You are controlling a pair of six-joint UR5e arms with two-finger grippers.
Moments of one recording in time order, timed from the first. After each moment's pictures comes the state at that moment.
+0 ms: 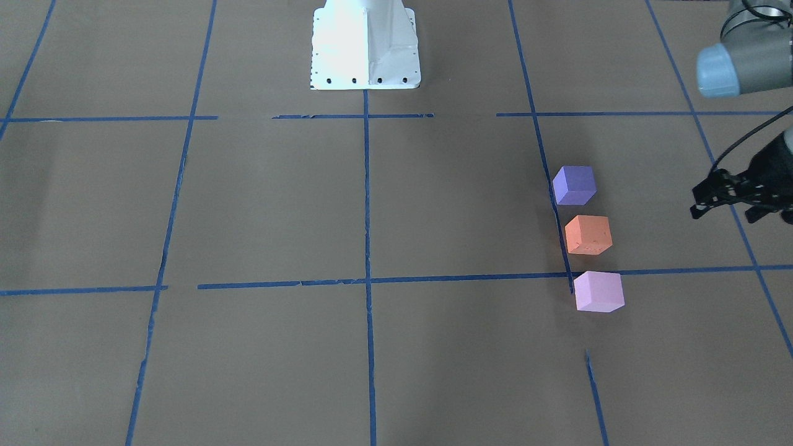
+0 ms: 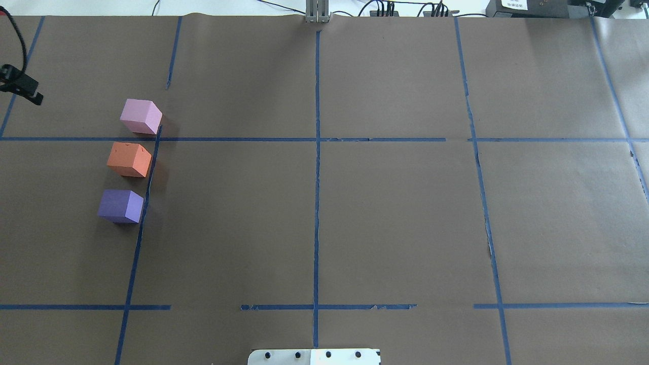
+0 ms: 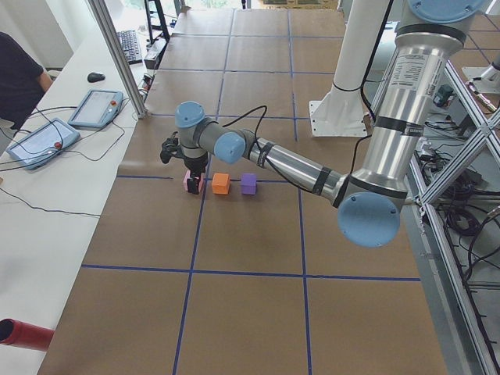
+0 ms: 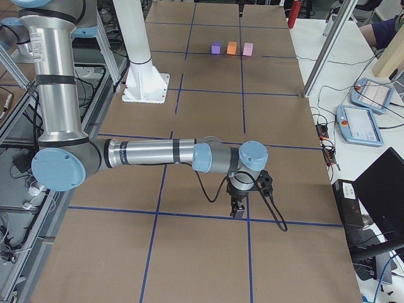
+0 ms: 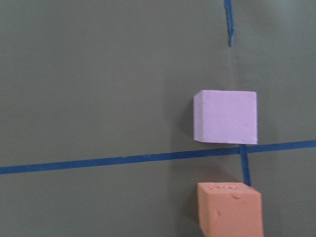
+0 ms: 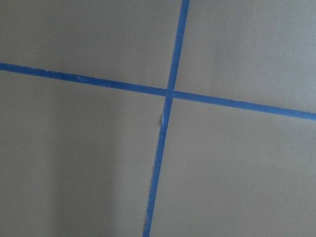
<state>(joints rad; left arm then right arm) -1.31 -1.78 -1.72 -1.61 -2.28 -0.33 1.52 -1.51 1.59 -1.72 2.29 -0.16</state>
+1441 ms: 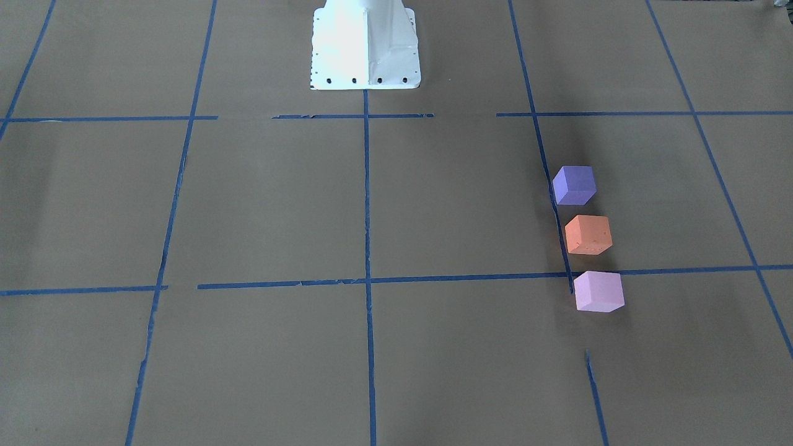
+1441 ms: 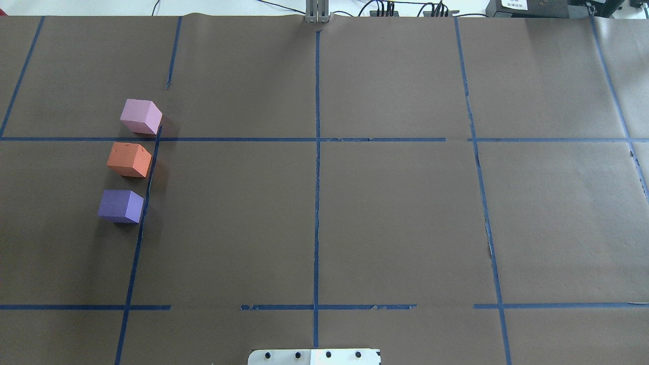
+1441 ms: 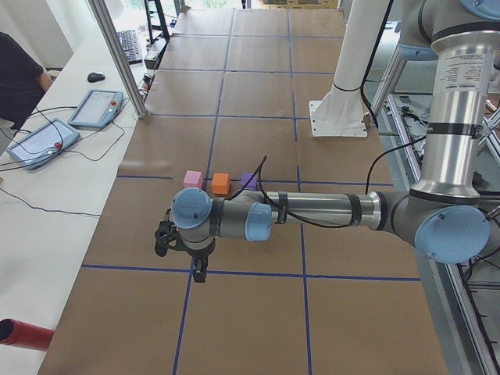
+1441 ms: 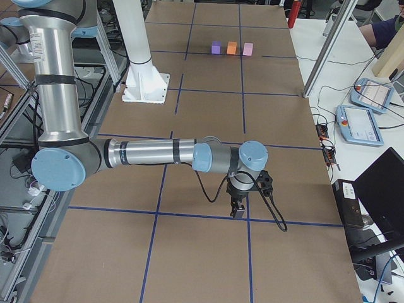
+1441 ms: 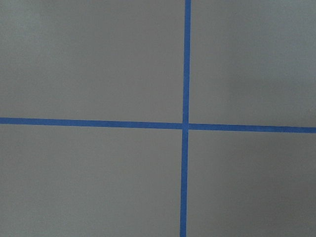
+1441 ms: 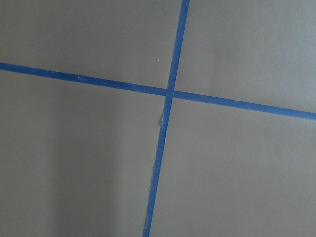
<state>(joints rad) -1.61 -1.61 -1.54 -1.63 -2.39 -0.05 1.52 -1.51 1.59 -1.72 2.29 -0.16</state>
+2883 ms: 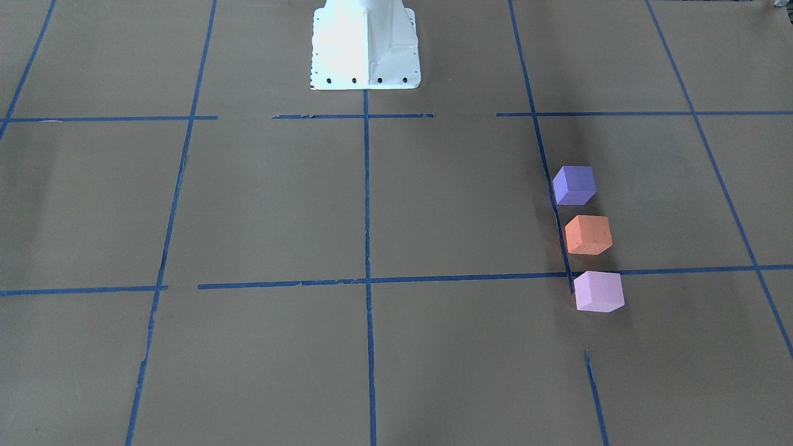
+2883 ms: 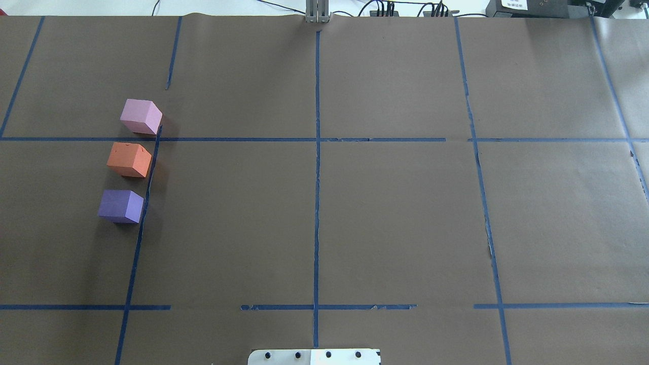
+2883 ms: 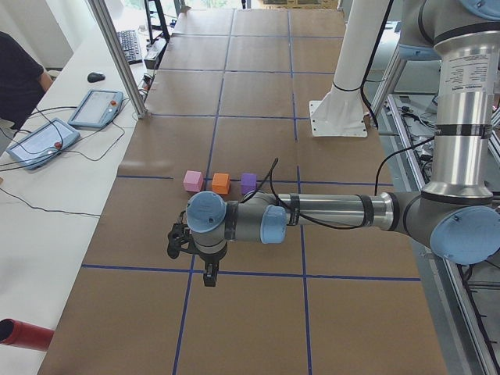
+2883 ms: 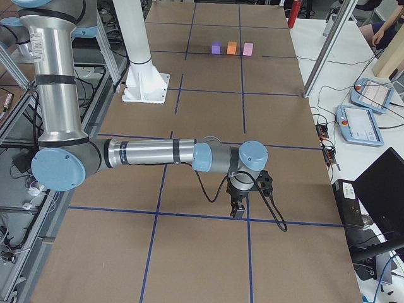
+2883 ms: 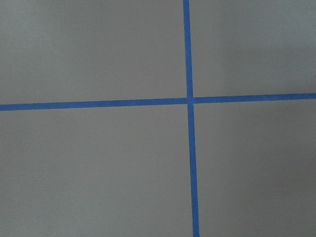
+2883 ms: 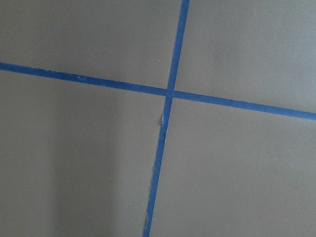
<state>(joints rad) -1.61 -1.53 -1.62 -1.61 -2.39 0.05 1.52 -1.51 1.59 -1.72 2.29 -0.16</state>
